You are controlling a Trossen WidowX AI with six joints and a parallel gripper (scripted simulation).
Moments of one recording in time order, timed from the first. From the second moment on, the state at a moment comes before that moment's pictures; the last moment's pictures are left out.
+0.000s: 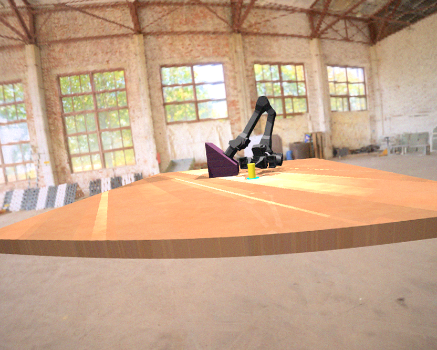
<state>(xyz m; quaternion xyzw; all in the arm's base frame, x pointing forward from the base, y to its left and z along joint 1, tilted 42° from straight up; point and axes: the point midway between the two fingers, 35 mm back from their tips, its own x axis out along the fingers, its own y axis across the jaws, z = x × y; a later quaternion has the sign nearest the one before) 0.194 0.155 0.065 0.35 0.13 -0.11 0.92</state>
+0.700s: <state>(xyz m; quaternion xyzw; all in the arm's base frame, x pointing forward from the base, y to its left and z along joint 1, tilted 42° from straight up) 0.198 0.148 0.083 0.36 0.13 -0.11 0.92</state>
